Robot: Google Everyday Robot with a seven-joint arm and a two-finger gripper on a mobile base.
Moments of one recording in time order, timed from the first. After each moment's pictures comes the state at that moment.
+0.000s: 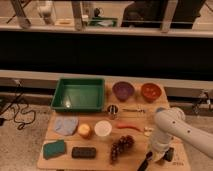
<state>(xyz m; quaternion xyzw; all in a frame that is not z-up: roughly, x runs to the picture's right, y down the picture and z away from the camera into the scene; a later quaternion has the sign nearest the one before) 0.246 0.337 0.730 -0.45 -0.12 -0.12 0.87</state>
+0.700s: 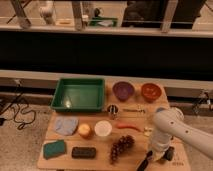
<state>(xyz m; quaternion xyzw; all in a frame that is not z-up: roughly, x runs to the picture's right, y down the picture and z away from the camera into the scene) 0.249 0.333 0.732 -0.45 -0.11 -0.12 0.88</state>
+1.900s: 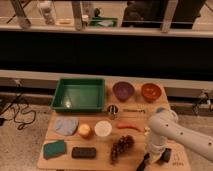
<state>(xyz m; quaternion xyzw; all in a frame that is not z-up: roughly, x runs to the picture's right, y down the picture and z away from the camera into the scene) 0.231 0.348 0.732 -0.45 -0.10 -0.14 0.87</state>
